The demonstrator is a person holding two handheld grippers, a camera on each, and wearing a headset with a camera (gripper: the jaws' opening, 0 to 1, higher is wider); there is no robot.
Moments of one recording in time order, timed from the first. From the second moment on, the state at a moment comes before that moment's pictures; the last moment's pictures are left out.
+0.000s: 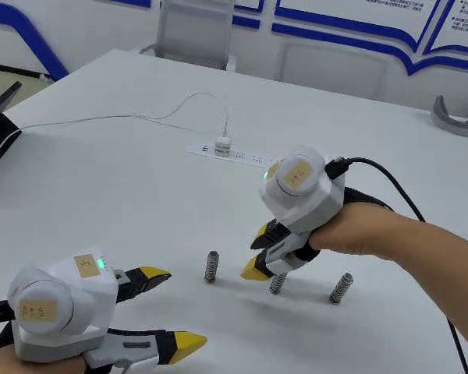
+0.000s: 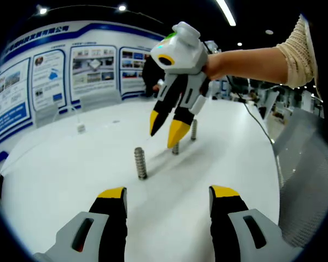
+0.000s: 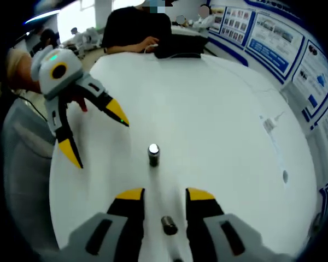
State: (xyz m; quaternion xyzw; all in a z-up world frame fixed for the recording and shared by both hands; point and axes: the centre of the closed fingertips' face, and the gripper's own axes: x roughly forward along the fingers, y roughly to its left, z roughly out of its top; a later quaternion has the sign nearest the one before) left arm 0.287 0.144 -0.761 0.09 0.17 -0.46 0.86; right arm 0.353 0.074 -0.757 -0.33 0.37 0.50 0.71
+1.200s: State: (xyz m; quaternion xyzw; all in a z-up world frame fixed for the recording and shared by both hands) left arm 0.293 0.140 -0.758 0.09 0.17 -0.46 0.86; right arm 0.329 0.009 -0.743 -0.26 0.34 0.45 0.78
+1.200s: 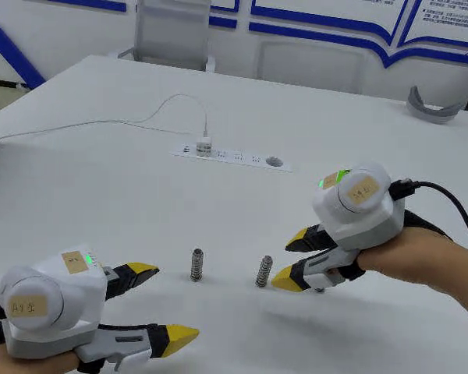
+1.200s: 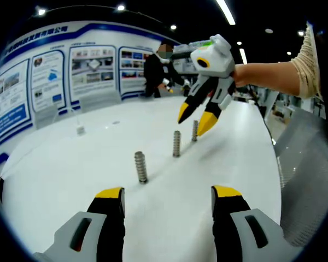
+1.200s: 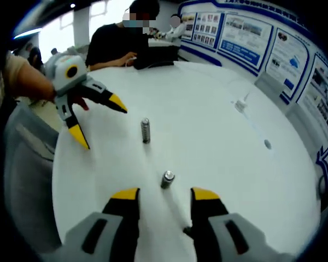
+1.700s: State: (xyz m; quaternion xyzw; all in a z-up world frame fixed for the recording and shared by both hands) left arm 0.289 0.137 -0.757 0.09 0.17 -0.47 0.86; right arm 0.307 -0.010 -0.742 -0.23 0.34 0.43 0.81
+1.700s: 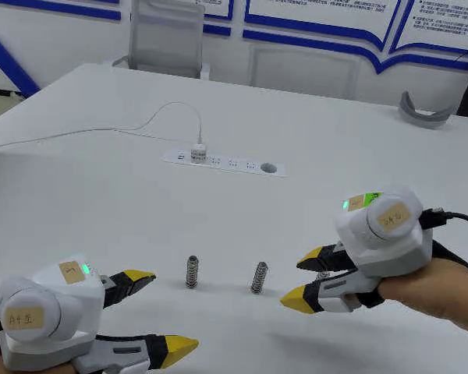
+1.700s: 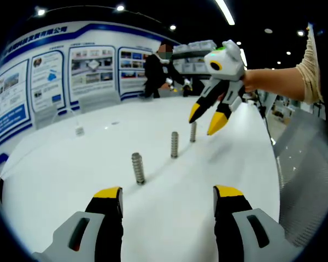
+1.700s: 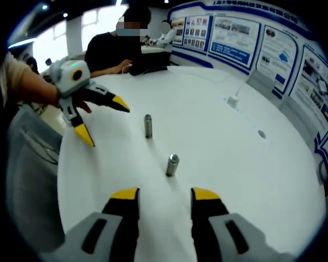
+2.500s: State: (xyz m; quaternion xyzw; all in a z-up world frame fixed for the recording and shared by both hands) left arm 0.288 0.135 -0.760 0.09 0.17 -0.46 0.86; right arm 0.297 -0.058 -0.742 -0.18 0.32 0.36 0.86
